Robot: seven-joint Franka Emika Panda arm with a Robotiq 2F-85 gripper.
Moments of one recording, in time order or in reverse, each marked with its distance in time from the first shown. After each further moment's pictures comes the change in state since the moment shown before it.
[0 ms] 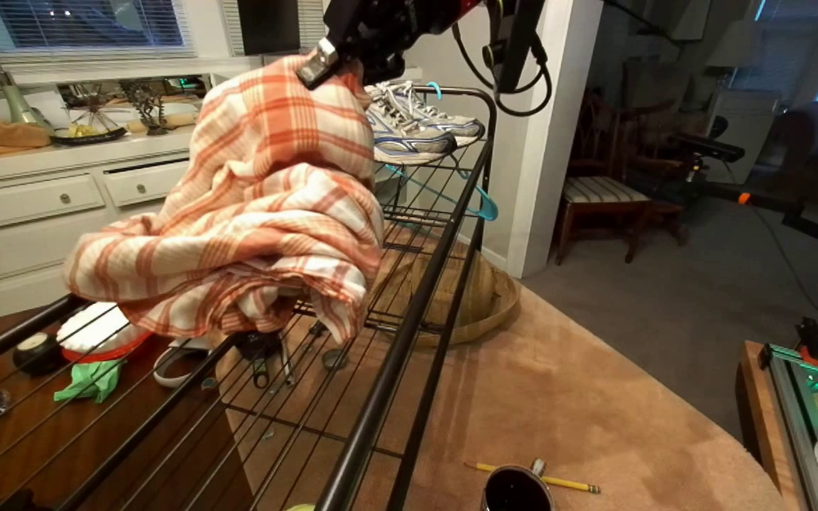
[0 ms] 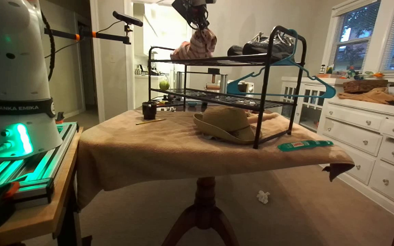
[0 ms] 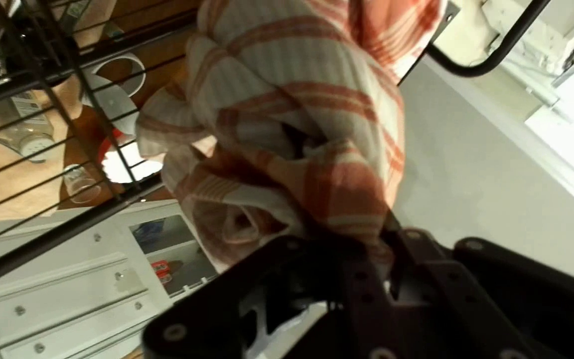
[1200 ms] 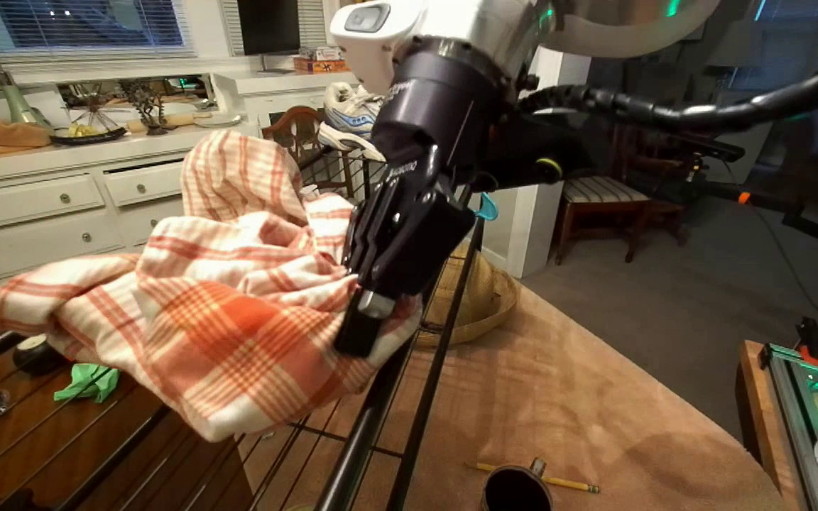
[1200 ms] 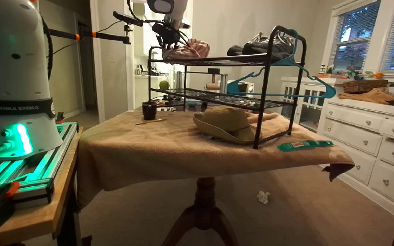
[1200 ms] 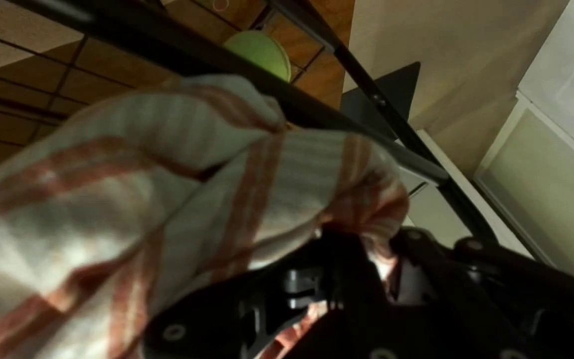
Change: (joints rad) arm 0.121 0.075 0.094 -0.062 -0.196 -0.252 -0.366
